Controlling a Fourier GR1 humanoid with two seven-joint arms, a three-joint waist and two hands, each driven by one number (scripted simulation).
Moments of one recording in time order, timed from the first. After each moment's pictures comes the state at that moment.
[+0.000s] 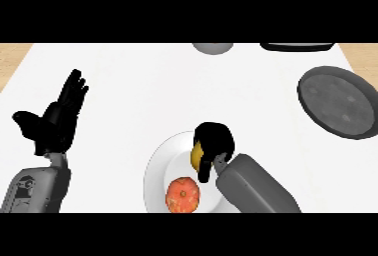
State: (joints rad) left arm -0.25 0.19 0.10 -1.46 0.00 0.07 0.08; right arm -0.56 -0.01 0.61 -1.09 0.67 0.17 0.74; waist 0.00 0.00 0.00
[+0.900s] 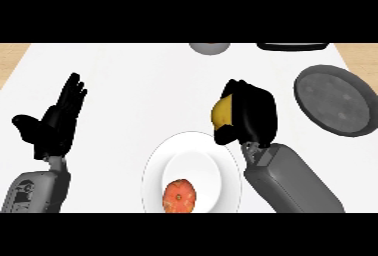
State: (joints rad) left arm -0.22 0.18 0.11 -1.47 0.00 0.07 0.08; right arm -0.57 -0.16 0.49 -1.53 0.98 0.00 0.94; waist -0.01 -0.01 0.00
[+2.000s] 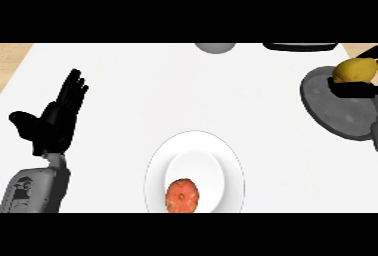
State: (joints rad) left arm -0.24 0.18 0.11 -1.48 0.00 0.05 0.09; right arm -0.53 -0.49 -0.16 -1.20 0.72 -0.29 0.37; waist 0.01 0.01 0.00
